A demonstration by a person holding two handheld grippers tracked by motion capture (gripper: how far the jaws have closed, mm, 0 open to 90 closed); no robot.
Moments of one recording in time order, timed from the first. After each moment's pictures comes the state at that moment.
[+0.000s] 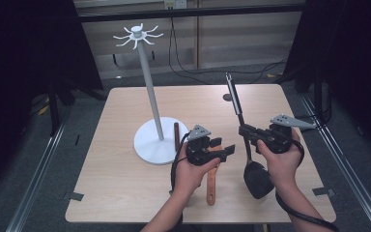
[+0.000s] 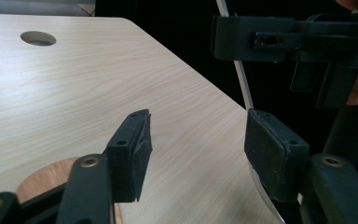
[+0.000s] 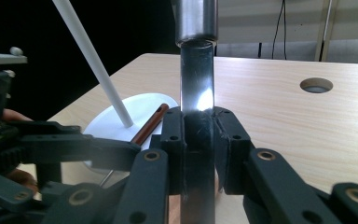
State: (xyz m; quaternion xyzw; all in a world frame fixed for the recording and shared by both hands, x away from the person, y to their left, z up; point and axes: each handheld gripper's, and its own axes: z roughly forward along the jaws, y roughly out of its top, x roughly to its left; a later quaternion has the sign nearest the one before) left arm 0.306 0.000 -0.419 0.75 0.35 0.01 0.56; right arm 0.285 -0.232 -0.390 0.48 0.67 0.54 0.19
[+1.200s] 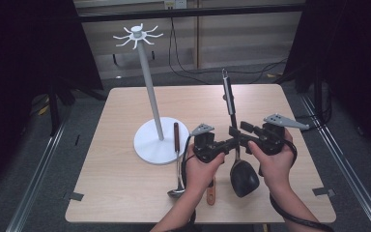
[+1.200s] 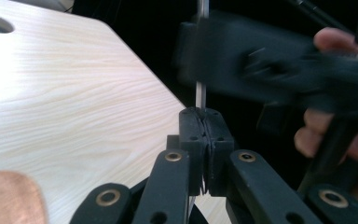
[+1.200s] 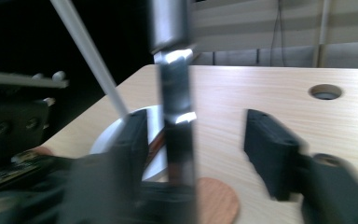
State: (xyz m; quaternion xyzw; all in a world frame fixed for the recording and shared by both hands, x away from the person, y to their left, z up) left arm 0.309 -0.010 -0.418 0.70 0.39 -0.07 0.60; right arm 0.283 -0.212 -0.382 0.49 0.65 0.55 0.19
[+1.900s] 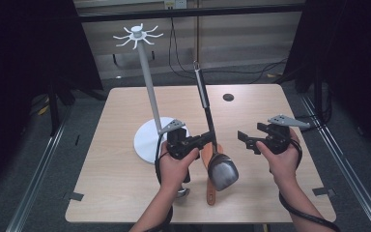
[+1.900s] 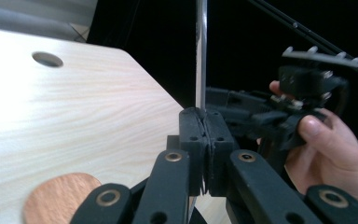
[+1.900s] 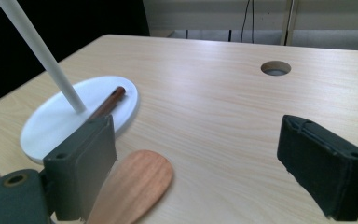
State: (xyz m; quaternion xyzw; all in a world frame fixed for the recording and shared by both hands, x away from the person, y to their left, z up) left arm 0.314 0.053 -0.398 0.68 0.37 -0.03 0.63; right arm 0.304 -0.244 -0.416 0.50 0.68 0.49 0.22
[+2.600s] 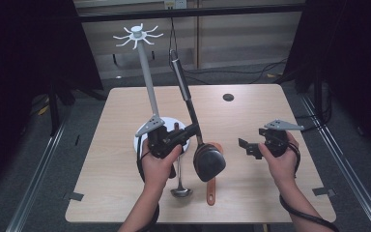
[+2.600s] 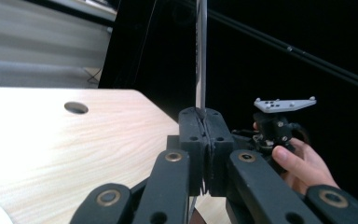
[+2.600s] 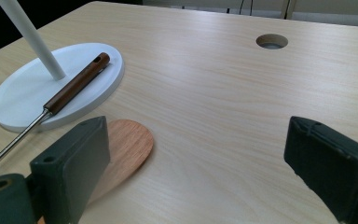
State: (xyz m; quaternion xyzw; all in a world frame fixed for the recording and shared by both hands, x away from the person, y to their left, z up) left arm 0.308 0.093 -0.376 0.66 0.34 0.03 0.67; right arm 0.308 -0.249 -0.439 0.50 0.71 0.45 0.22
